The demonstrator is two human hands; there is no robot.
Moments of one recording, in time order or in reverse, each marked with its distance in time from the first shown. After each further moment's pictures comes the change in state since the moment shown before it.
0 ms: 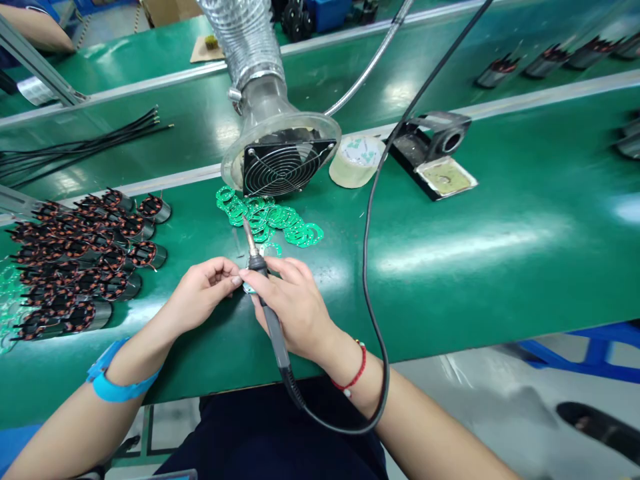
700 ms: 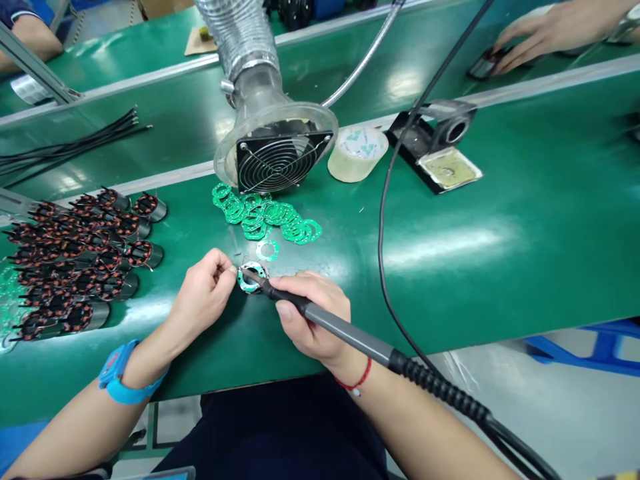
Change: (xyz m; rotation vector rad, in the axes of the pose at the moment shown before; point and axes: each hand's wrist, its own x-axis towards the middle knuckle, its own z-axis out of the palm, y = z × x) left_hand 0.000 0.010 0.017 0.423 0.263 0.037; right_hand -0.019 0.003 -0.010 0.375 0.360 0.187
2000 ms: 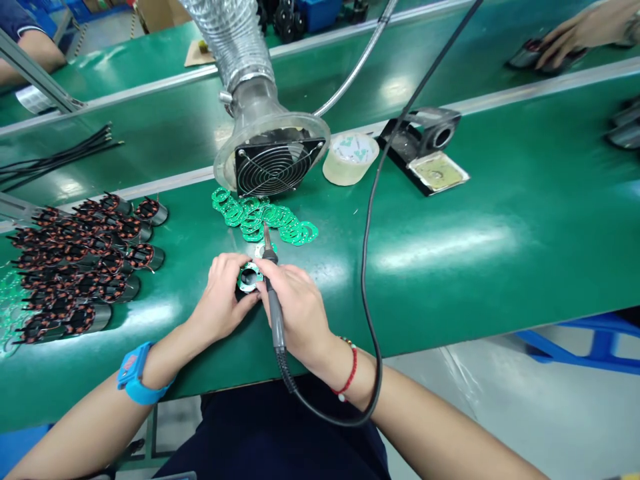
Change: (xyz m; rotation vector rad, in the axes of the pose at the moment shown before) left_hand -0.006 -0.009 0.021 0.209 -0.053 0.322; right_hand 0.003 -0.004 0.020 -0.332 -0.182 0.001
